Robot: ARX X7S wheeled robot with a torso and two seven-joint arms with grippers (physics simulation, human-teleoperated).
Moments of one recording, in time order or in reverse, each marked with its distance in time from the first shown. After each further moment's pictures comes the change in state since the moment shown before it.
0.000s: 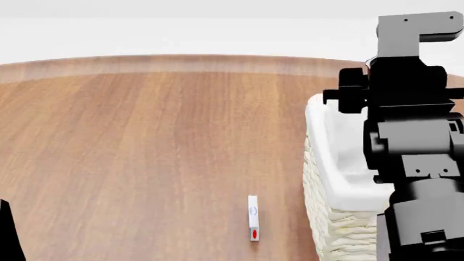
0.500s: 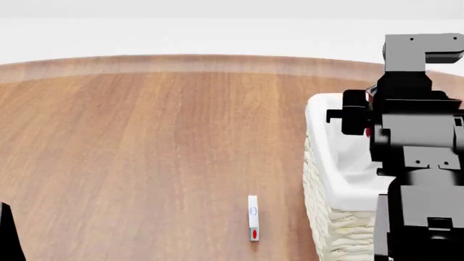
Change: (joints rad) left arm 0.010 0.002 0.007 -0.012 -0.001 0.018 -0.005; right arm 0.051 -0.034 0.295 0.135 -0.311 0.131 -0.138
